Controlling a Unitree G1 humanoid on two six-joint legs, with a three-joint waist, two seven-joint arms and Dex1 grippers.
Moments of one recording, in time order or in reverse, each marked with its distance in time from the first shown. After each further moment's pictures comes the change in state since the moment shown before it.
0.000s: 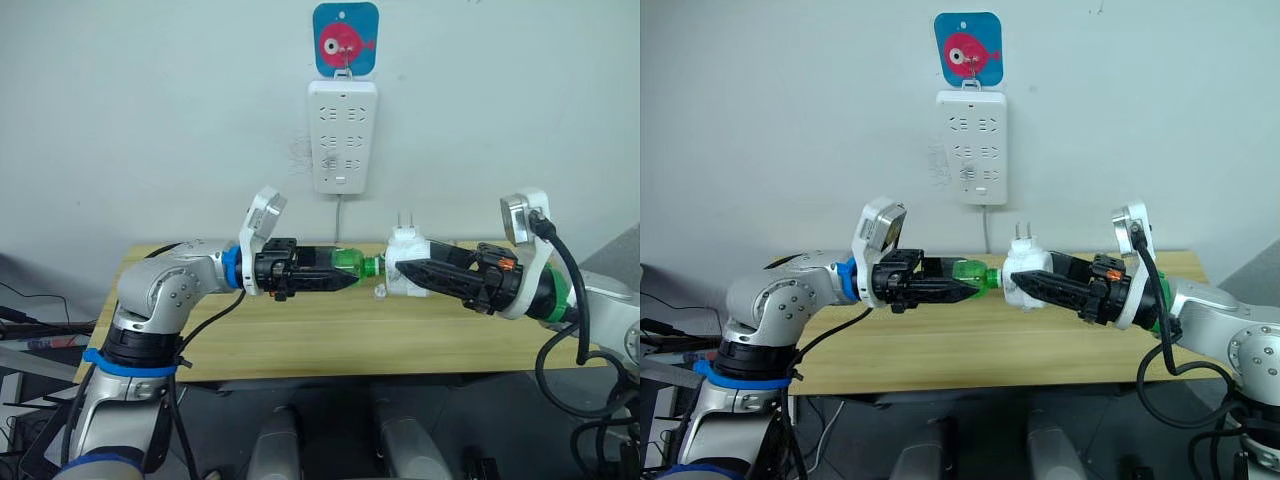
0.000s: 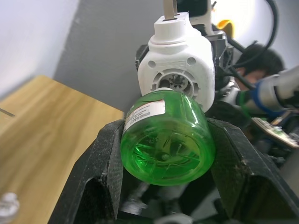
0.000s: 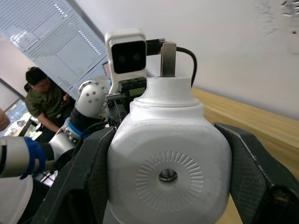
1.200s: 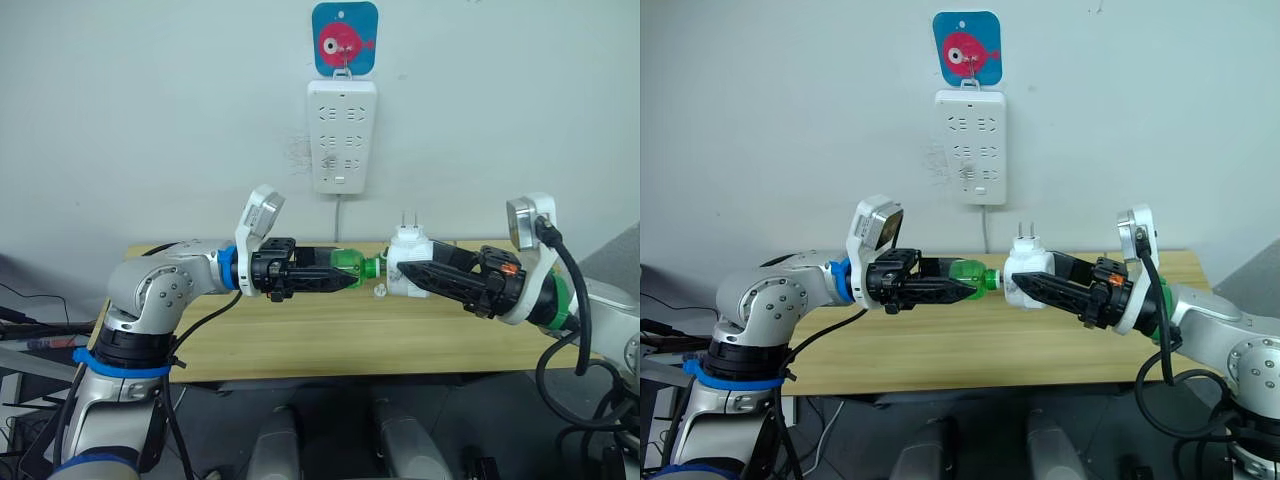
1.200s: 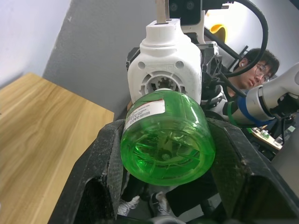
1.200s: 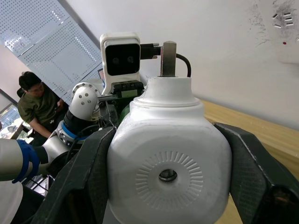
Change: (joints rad) left arm 0.006 0.012 0.004 -0.028 -0.044 -0.014 0.049; right arm 0.026 0.094 -0.074 -0.052 -0.072 0.040 -0.023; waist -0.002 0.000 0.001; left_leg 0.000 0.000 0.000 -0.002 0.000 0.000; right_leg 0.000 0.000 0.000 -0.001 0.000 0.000
